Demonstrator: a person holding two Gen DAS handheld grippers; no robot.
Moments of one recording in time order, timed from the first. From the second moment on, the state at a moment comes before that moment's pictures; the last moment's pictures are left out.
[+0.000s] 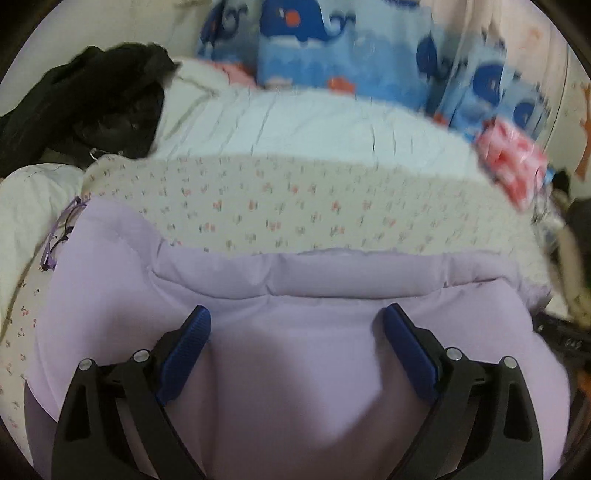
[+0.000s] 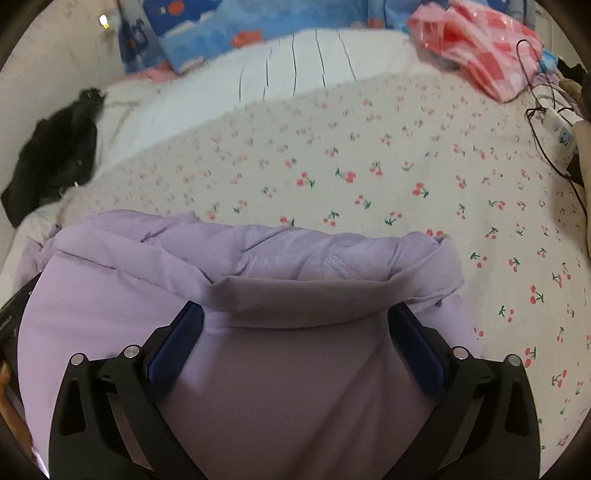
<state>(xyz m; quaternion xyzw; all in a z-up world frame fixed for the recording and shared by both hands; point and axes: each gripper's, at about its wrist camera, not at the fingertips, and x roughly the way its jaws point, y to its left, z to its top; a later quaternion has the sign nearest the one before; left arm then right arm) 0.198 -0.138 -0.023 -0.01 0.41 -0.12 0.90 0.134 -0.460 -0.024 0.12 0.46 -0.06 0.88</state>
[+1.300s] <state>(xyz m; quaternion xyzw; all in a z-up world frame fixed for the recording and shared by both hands) 0.113 -0.037 -0.038 -0.05 0.39 -0.12 0.91 0.043 -0.458 -0.006 0.05 0.40 -0.07 0.91</state>
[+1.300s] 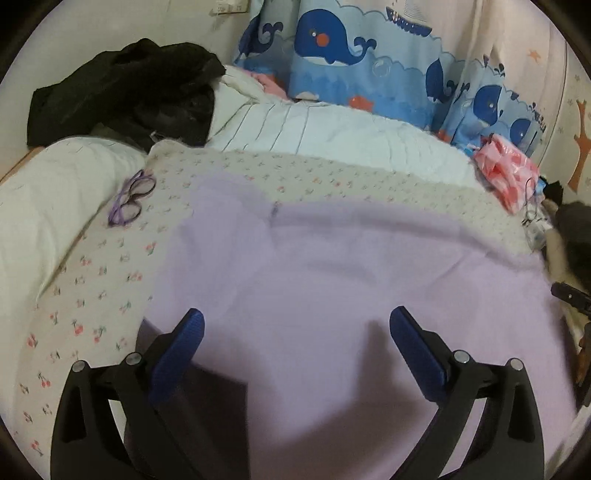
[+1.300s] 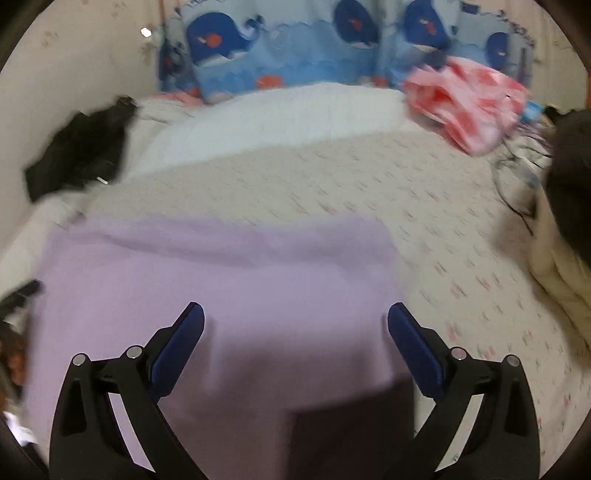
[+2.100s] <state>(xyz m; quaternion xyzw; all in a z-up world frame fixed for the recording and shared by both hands) -0.059 0.103 -0.064 -0.36 0.47 -0.12 0.80 -0.156 -0.416 0.011 0.11 0.40 0.00 0.91</state>
